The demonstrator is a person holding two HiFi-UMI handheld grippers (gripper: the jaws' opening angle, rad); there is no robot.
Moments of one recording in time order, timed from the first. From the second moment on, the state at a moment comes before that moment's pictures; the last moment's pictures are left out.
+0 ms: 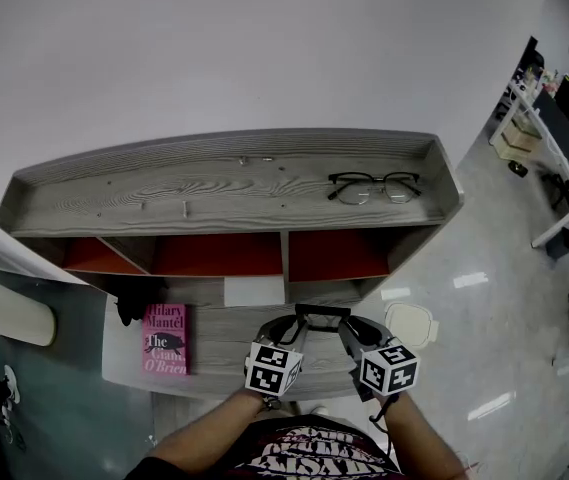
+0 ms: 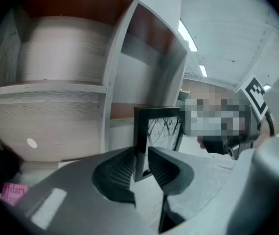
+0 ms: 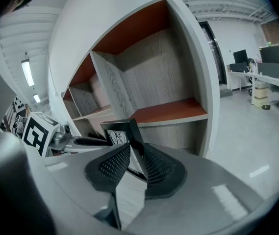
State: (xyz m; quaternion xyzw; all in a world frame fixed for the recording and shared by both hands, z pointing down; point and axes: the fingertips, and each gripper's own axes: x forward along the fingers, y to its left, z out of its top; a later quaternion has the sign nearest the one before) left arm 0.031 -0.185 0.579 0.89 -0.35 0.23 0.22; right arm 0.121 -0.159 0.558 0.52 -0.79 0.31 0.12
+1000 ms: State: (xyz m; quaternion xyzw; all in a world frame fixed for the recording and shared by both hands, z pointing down) left arm 0.060 -0.228 0.514 0.90 -0.35 0.17 0.19; right arm 0.151 -0.195 0.501 0.54 -0.79 0.27 0.10
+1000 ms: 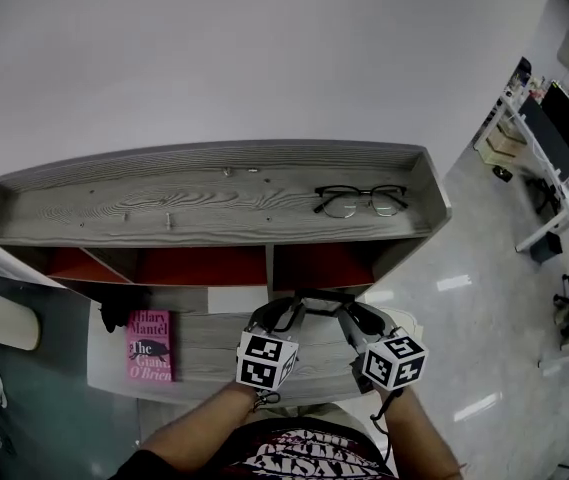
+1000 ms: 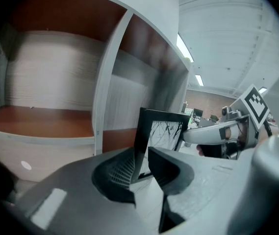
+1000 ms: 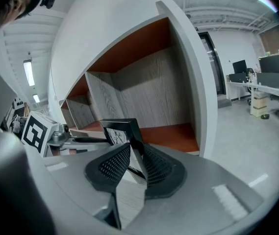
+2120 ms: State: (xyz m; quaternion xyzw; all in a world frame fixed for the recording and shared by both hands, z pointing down) left arm 0.082 -0.282 0.481 0.86 -0.46 0.14 0.14; right arm 0.179 -0.265 0.482 0.51 -0.82 0.25 0.07
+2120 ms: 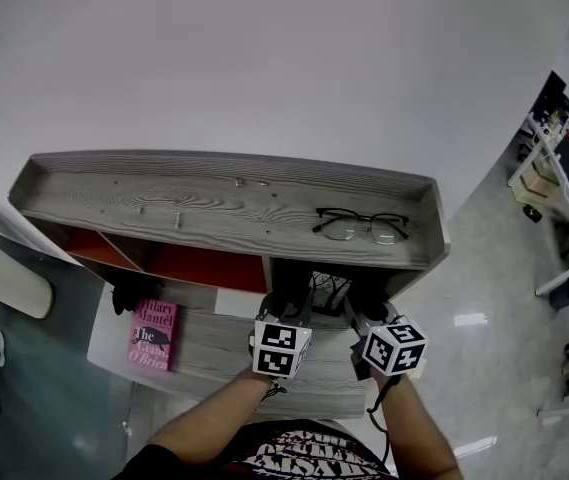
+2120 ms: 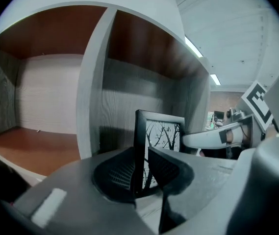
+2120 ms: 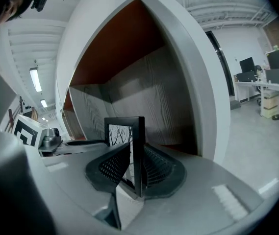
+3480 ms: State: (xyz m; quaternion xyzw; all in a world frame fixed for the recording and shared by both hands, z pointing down) left arm 0.096 -0.315 0.532 0.84 -0.49 0.18 0.15; right arm 0.187 -0.302 0.537 0.59 -0.77 0.18 0.16
